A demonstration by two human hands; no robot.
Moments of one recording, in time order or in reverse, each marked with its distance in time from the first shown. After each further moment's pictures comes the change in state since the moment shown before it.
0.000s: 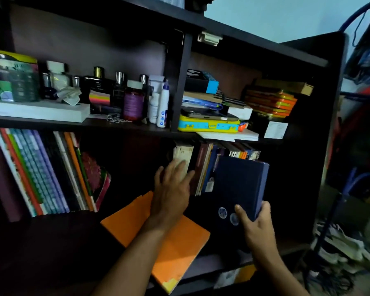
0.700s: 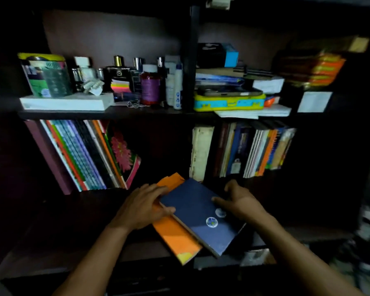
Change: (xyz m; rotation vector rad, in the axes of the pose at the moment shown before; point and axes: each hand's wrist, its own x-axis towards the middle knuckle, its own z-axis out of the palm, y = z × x) left_hand -0.098 -0.096 -0.055 -0.130 -0.534 -0.254; right_hand 0.040 0.008 0.063 -0.604 -0.720 -0.045
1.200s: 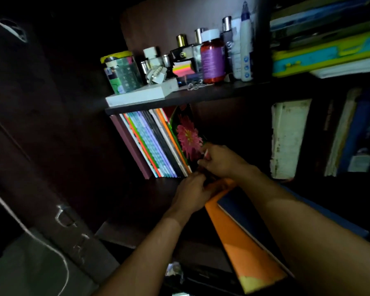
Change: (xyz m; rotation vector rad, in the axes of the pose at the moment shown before) left_hand 0.016 -0.050 0.005 0.103 0.247 -0.314; right_hand 0.113 -0.191 0.090 0.196 -0.154 -0.689
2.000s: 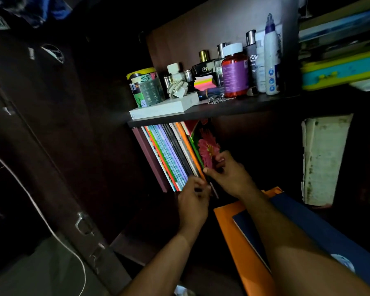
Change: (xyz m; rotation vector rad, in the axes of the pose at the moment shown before) left_hand -0.011 0.003 -0.014 -0.474 0.555 -0.287; right_hand 0.039 0.024 0.048 0.384 0.211 -0.022
